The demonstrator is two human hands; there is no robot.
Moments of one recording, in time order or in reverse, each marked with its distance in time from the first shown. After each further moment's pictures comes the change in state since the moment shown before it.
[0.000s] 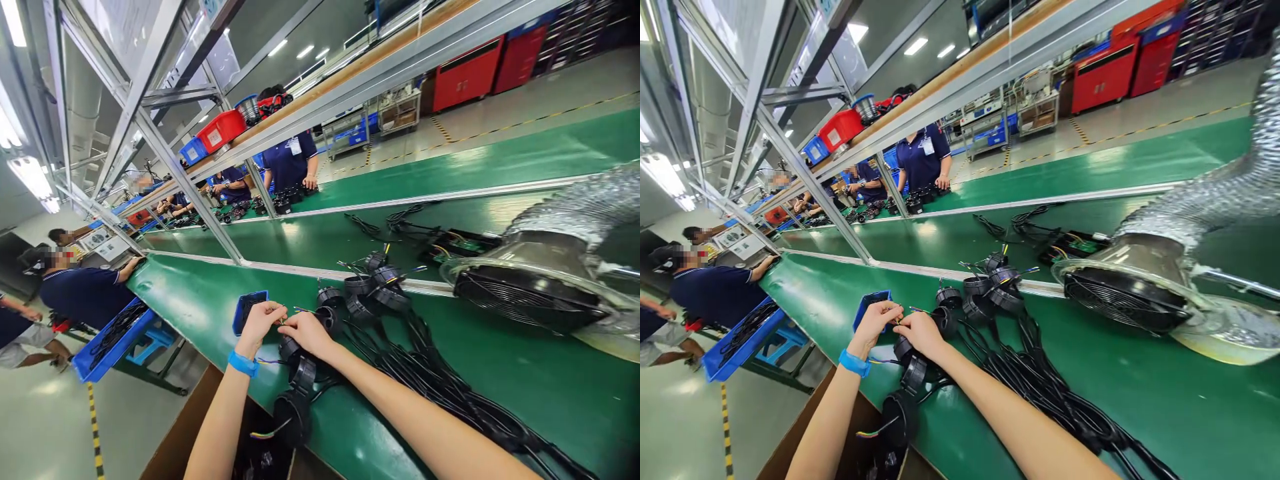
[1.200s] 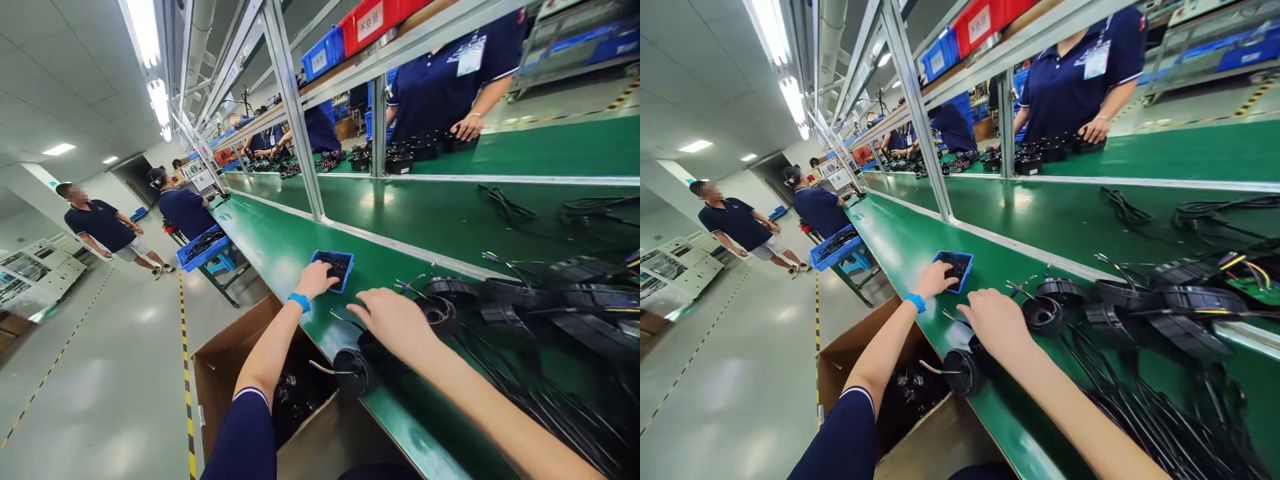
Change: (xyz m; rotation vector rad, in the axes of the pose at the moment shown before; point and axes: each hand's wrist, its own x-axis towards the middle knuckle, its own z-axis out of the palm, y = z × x) left_hand 0.006 -0.056 -0.069 0.811 0.319 0.100; right_hand -0.028 -0.053 0.000 -0.517 -0.083 -0.193
